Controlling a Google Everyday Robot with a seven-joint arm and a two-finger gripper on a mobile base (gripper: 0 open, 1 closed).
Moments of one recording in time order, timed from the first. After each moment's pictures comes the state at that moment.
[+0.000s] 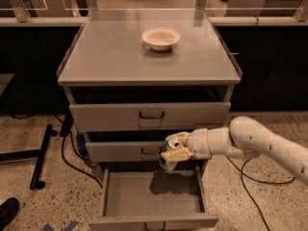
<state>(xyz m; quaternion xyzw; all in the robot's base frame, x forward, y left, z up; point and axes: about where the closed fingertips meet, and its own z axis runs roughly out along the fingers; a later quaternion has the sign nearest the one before) 0.554 -0.062 0.607 -0.48 0.70 0.35 0.38</state>
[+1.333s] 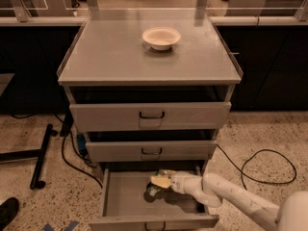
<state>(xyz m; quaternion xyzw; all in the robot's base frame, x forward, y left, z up) 0.589 -0.035 0.321 -0.21 0.80 0.41 0.38</state>
